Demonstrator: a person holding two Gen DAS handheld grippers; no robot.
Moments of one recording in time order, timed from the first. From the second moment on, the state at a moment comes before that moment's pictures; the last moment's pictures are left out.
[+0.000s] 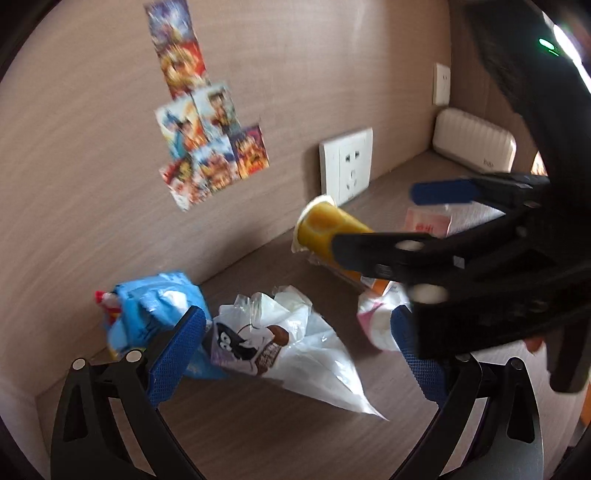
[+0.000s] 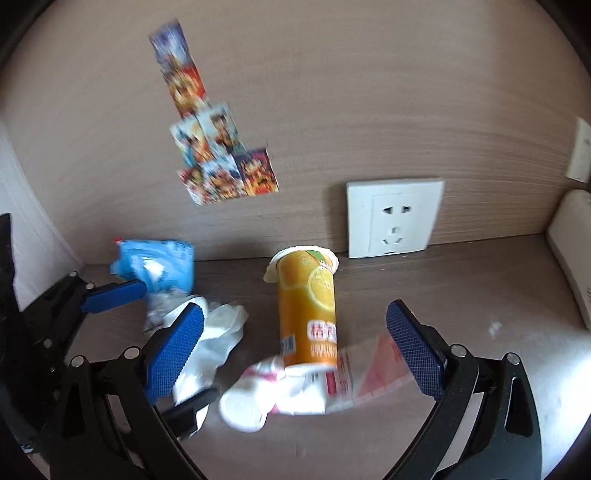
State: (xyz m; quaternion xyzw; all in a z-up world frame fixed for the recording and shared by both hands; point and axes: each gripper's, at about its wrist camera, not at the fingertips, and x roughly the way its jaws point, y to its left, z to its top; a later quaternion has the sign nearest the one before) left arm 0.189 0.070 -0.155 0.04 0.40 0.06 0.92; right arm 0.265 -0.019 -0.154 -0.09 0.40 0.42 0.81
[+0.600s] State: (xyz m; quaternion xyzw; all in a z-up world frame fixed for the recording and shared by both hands) left arm 0.179 0.087 -0.146 0.03 0.38 0.08 0.92; right arm 0.271 -0.026 -0.160 -0.11 0.41 0.40 0.81
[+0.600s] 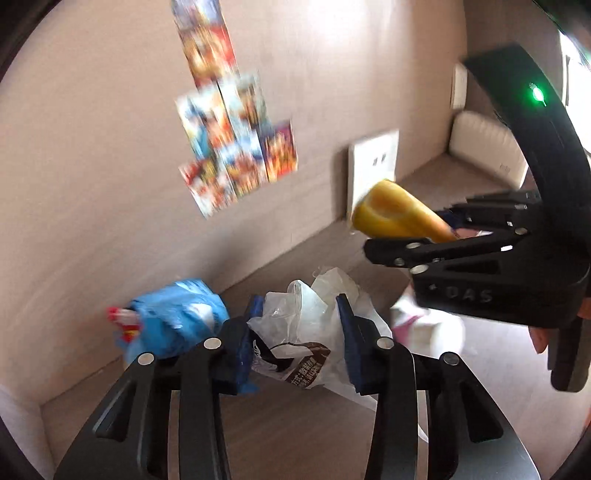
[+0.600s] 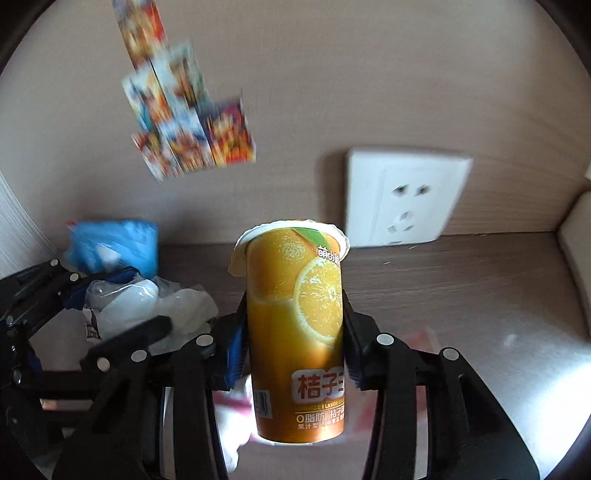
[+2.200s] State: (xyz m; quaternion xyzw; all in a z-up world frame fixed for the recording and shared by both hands) left arm 0.078 -0.423 -0.280 0.21 0.43 -0.46 0.75; right arm 0.037 -0.539 -0.250 0.12 0.52 -0.06 0.84
